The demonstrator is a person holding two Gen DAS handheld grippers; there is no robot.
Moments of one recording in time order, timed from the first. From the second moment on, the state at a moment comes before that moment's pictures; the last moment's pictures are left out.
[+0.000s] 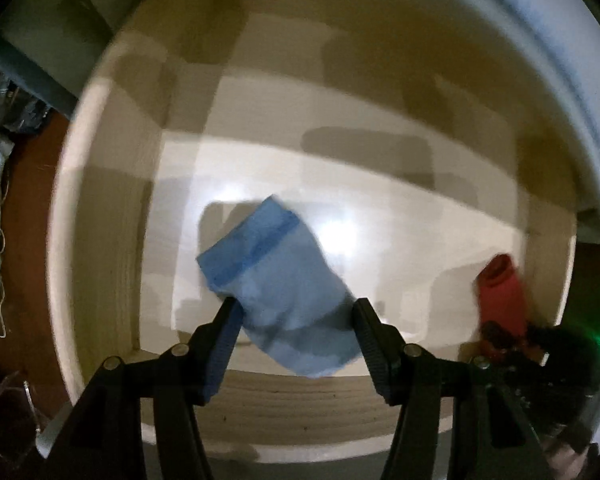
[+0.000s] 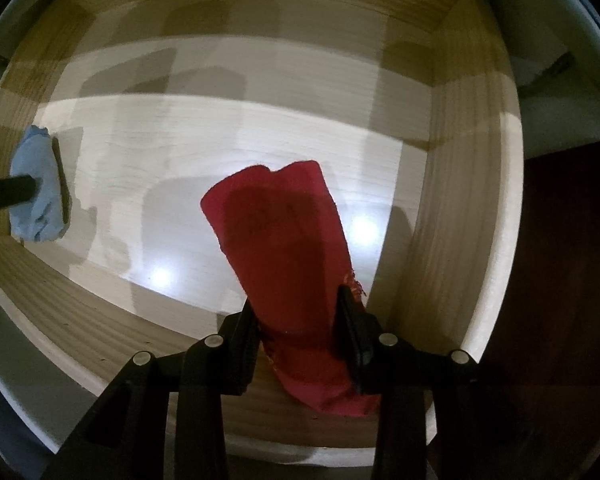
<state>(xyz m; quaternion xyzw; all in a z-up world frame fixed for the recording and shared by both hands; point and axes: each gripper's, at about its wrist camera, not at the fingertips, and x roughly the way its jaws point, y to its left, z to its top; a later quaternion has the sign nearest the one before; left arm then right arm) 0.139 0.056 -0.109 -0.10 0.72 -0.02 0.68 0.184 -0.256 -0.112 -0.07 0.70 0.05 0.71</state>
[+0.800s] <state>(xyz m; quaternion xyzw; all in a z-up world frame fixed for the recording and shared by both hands) 0.138 0.050 -0.129 0.02 0.76 -0.04 0.65 0.214 -0.257 -0.129 -0.06 0.72 0.03 0.69</state>
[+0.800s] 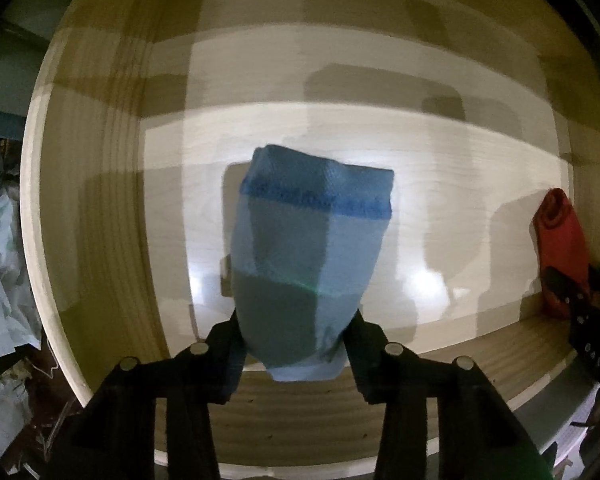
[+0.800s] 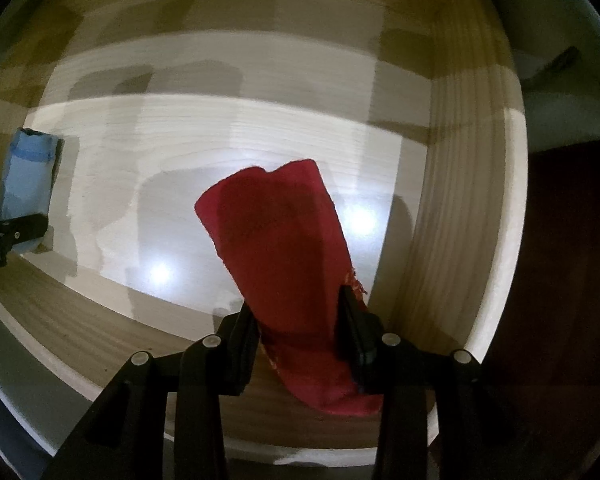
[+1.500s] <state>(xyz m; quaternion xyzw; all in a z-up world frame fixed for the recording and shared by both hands) 0.094 0.061 -0.050 0.07 0.67 -0.06 0.73 0.232 -0.242 -0.136 -0.08 0.72 0.03 0.69</state>
